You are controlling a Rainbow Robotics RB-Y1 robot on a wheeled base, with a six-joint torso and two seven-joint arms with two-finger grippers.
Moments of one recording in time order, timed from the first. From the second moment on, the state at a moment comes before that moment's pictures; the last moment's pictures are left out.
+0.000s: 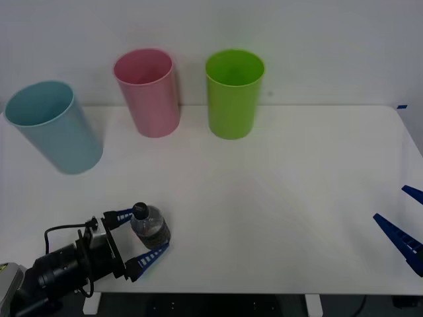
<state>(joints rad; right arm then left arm) 0.35 -0.40 -0.52 -1.66 0.96 -1.22 0.00 0.01 0.27 0.21 -1.19 -1.26 -1.28 -0.38</state>
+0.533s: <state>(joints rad) 0.35 -0.40 -0.52 -1.66 0.96 -1.22 0.00 0.01 0.27 0.21 -1.19 -1.25 -1.28 -0.38</state>
